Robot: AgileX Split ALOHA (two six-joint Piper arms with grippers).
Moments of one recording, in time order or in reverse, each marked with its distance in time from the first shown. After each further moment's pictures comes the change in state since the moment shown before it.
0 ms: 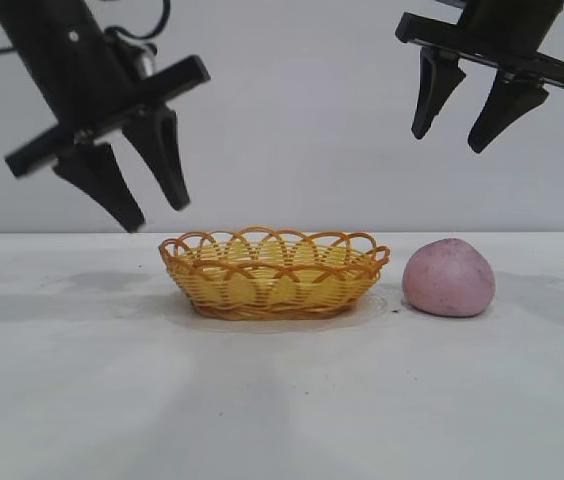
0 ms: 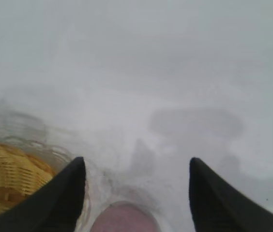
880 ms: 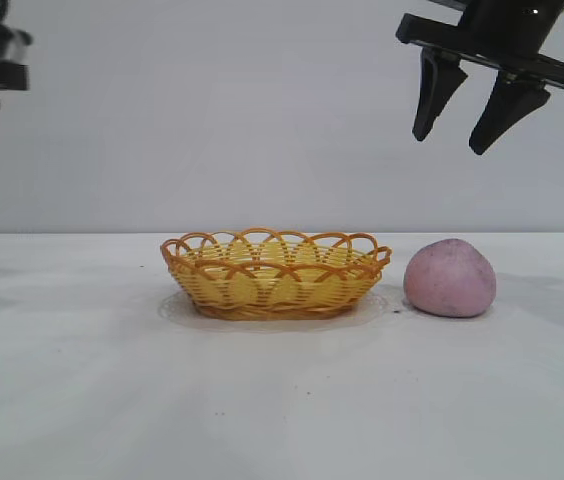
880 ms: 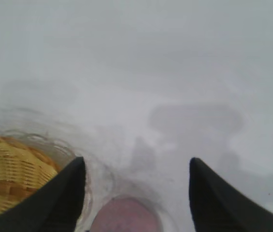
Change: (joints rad) left arm 0.240 -0.015 -0.092 0.435 0.323 -0.106; right arm 0.000 0.000 0.000 -0.002 0.020 0.000
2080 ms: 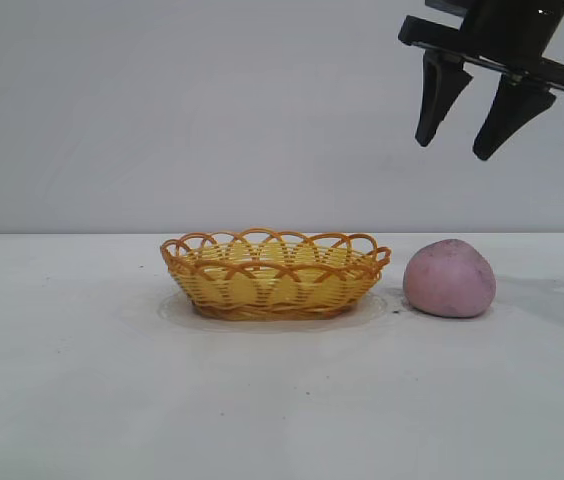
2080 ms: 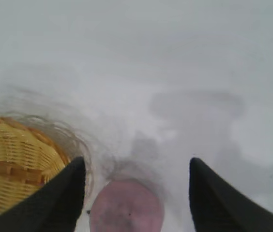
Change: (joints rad) left arm 0.012 -1.417 0.852 -0.044 0.016 -0.023; right arm 0.000 0.000 0.000 -0.004 0.070 0.000
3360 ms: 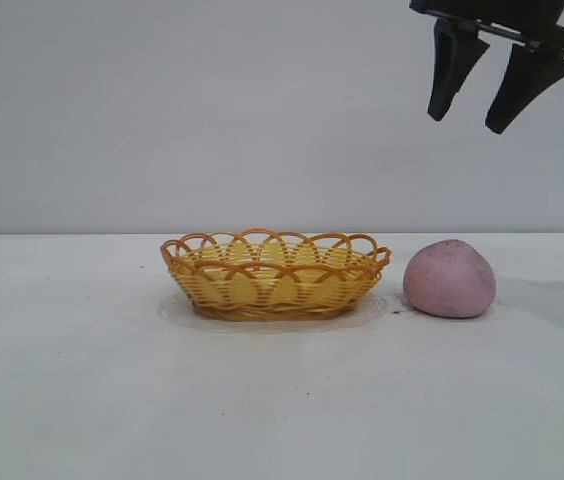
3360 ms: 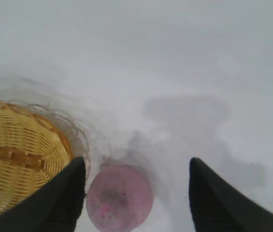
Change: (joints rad) left arm 0.000 -0.559 0.182 0.000 -0.076 0.000; right arm 0.000 -0.061 0.000 -0.056 0.038 0.000
